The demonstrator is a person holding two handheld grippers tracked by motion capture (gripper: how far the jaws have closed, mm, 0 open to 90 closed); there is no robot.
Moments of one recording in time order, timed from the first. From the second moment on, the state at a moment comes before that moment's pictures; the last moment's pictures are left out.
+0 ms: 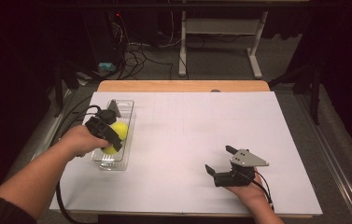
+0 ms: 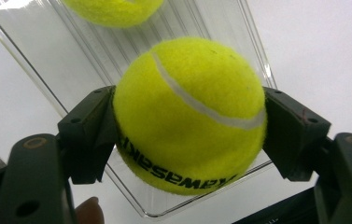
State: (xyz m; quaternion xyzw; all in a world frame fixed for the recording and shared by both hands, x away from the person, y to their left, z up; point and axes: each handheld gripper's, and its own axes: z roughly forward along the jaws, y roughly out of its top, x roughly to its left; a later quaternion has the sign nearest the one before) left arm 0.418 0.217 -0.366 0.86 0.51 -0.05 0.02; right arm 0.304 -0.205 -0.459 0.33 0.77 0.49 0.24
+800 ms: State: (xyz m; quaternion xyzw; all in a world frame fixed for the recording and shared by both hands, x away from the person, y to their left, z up) left arm 0.418 0.213 -0.360 0.86 0.50 -0.05 0.02; right arm 0.304 -0.205 -0.458 0.33 0.77 0.49 0.24
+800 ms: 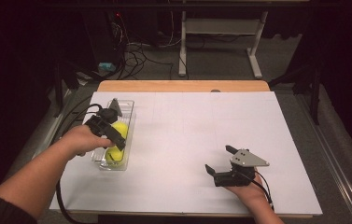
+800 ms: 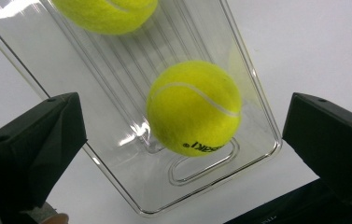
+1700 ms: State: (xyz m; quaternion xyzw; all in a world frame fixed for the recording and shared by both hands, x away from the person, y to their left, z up) left arm 0.415 0.154 -0.354 0.89 0.46 -0.06 0.04; right arm 0.303 -0.206 -0.457 0.33 0.77 0.49 0.24
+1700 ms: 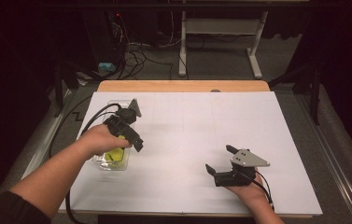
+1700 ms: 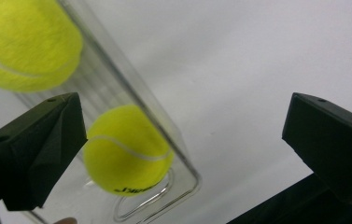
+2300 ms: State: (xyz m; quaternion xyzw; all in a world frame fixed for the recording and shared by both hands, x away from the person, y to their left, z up) left arm 0.411 0.113 -0.357 0.90 0.43 -0.07 0.05; right arm 0.303 -0.207 -0.457 0.33 0.77 0.49 0.24
